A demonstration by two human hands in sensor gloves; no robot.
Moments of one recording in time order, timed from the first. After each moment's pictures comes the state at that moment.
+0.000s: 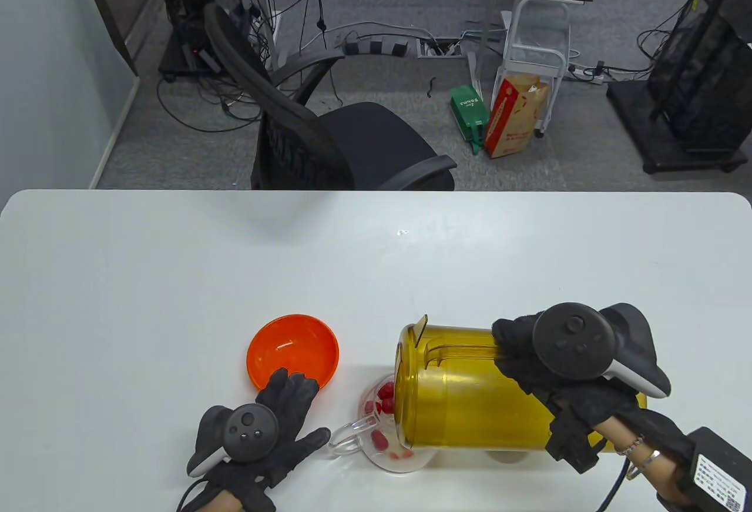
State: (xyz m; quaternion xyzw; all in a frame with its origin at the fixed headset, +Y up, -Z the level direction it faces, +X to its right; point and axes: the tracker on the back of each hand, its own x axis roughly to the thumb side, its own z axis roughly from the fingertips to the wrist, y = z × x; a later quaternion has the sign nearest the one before) left_hand -0.208 -0.759 -0.240 -0.10 -0.23 0.26 0.93; right_hand 0.174 -0.521 -0.257 0.20 0.01 0.97 0.17
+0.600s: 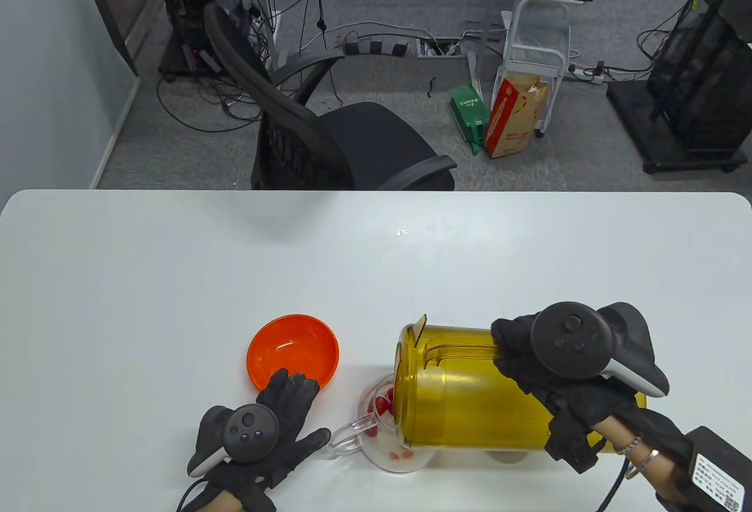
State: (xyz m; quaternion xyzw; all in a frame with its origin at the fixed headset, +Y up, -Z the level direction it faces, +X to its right) left_hand -0.208 -0.760 -0.239 -0.10 -0.23 0.26 0.93; right_hand 0.172 -0.521 -0.257 0.20 0.01 0.97 0.16
